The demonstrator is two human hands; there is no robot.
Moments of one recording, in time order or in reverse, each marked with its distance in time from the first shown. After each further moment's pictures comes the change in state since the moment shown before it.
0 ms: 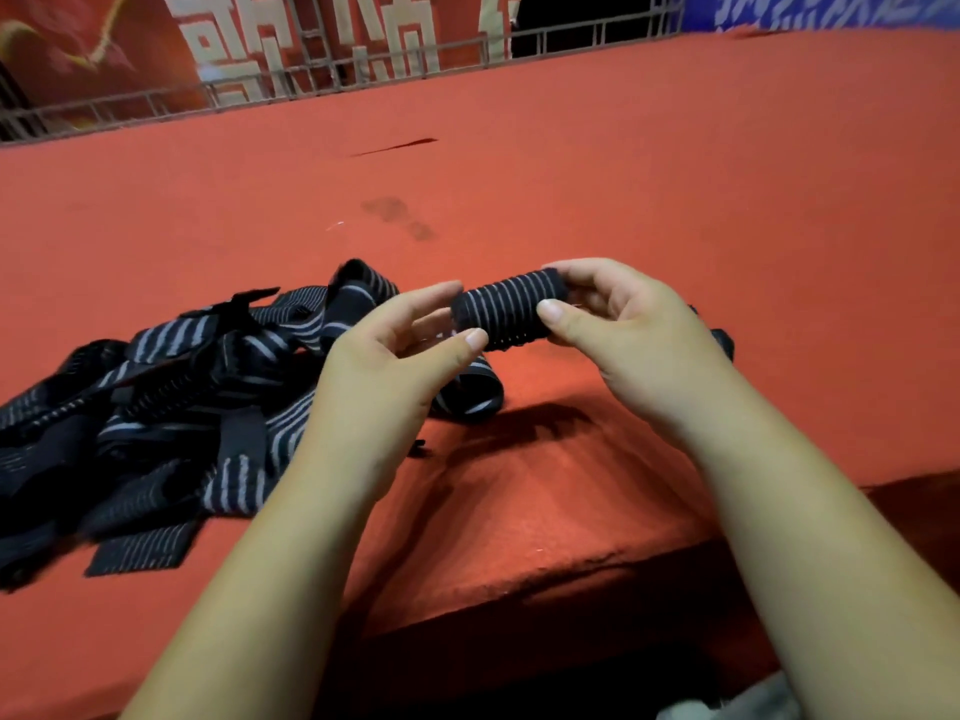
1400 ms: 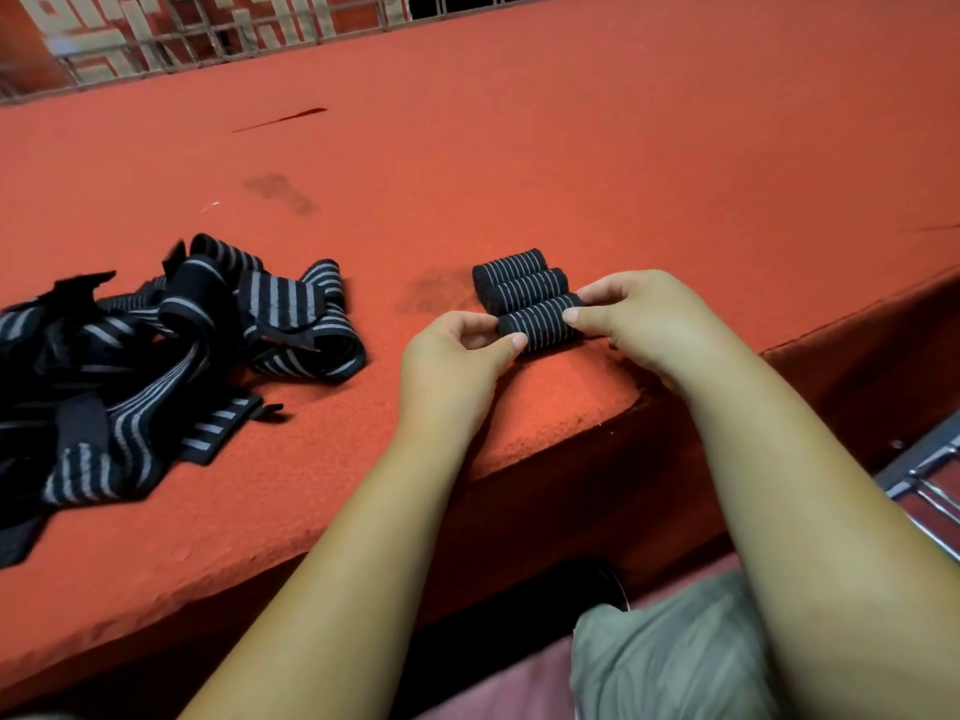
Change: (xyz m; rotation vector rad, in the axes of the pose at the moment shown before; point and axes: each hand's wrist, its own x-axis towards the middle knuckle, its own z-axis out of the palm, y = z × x) left_hand -0.016 -0.056 0.168 0.127 -0.065 -0.122; right_hand -0.046 0.061 -0.134 -0.303 0.183 0.434
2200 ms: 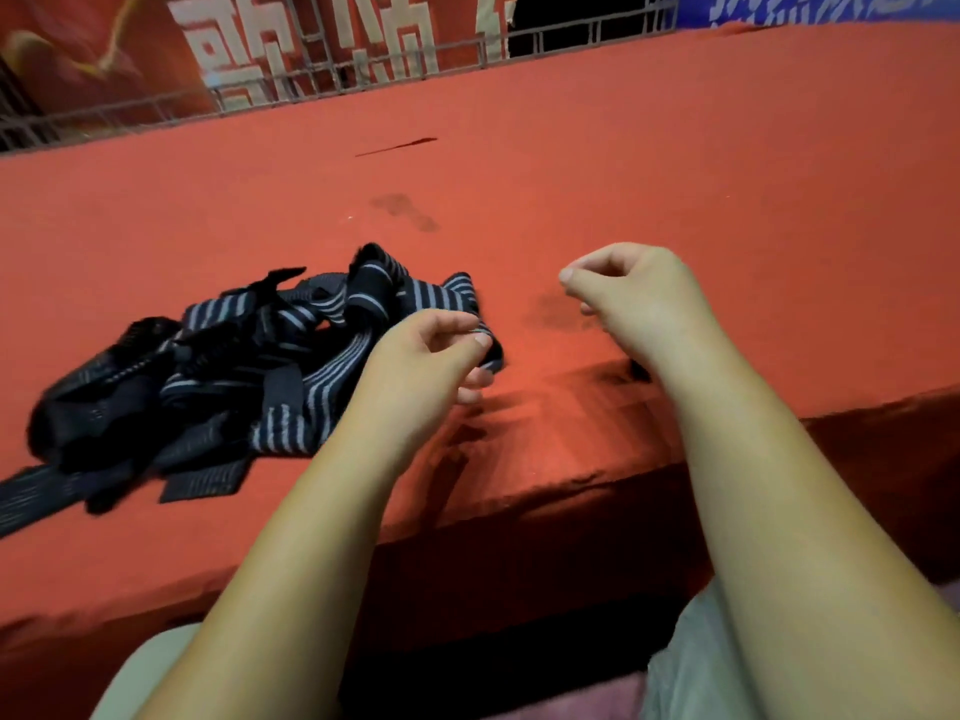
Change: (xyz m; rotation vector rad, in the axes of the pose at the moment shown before) left_hand -0.035 0.038 -0.166 -0.052 0.010 -0.062; right_hand -0.027 -0.108 0.097 0.074 0.074 -0.263
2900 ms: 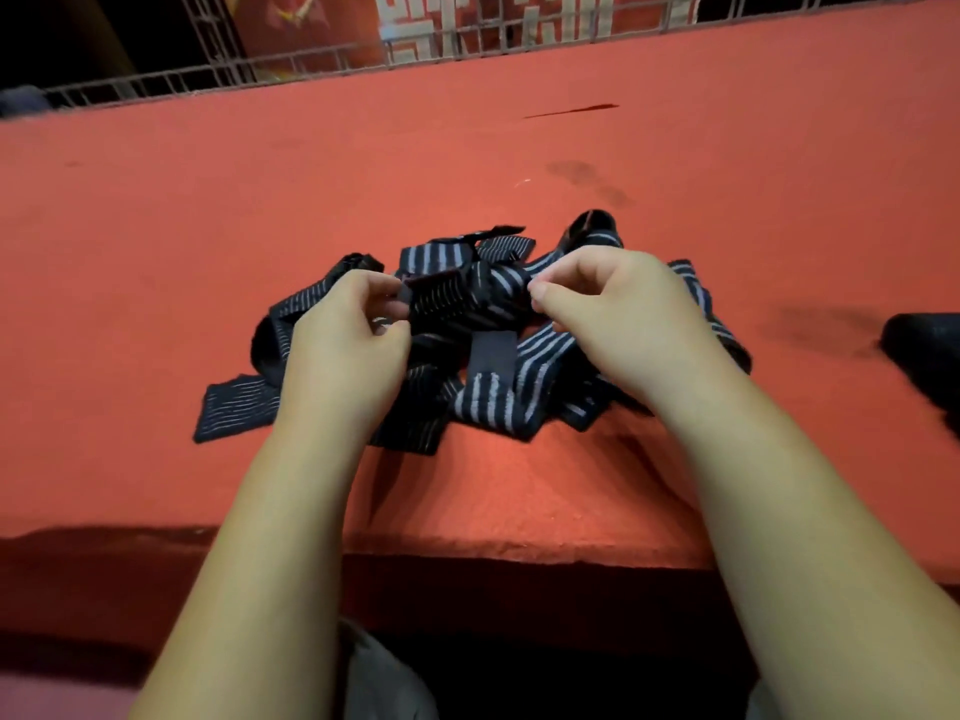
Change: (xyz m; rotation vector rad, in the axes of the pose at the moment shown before) left_hand -0.005 -0.050 -0.217 0.520 0.602 0.056; right_hand -0.035 -0.088 0.193 0.016 -0.358 -0.287
